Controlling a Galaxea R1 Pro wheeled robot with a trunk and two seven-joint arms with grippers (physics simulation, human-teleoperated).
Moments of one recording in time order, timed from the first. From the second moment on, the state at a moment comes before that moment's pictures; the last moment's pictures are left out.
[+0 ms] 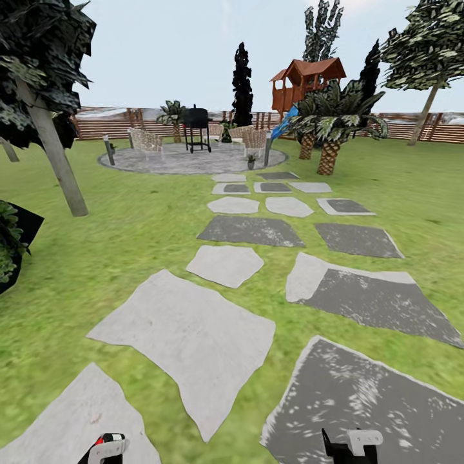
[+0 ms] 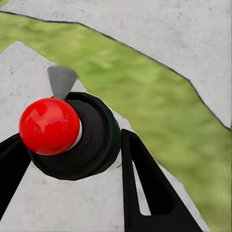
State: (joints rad) left arm -0.25 0.10 0.14 -0.29 0.00 -0.55 0.01; right arm -0.41 -0.11 0.00 -0.03 0.00 -0.66 0.00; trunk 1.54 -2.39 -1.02
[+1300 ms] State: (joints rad) left arm -0.25 0.10 0.15 -0.28 0.00 -0.55 0.01; right arm -0.41 -0.11 0.00 -0.03 0.00 -0.66 0.00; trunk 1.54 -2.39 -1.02
